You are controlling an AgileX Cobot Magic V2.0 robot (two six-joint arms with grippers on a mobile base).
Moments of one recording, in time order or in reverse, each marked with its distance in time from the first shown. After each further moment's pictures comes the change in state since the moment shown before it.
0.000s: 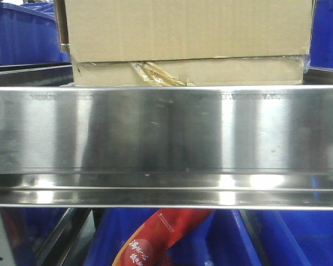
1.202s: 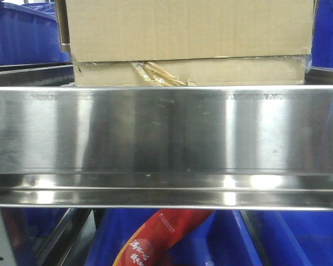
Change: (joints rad) left arm 0.000 0.000 0.000 0.000 0.000 0.000; right arm 0.137 0.238 -0.349 0.176 0.233 -0.243
